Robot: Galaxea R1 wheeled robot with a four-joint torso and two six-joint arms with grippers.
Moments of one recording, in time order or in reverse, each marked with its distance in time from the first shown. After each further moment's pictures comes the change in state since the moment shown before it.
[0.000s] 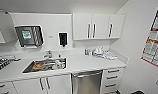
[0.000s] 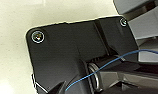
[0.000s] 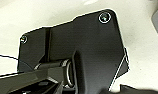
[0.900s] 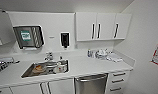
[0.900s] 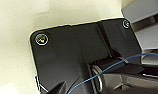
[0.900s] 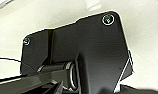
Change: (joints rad) left arm -0.005 -0.007 -0.002 0.000 -0.003 0.000; right arm 0.004 0.011 0.001 -0.001 0.005 0.000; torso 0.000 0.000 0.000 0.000
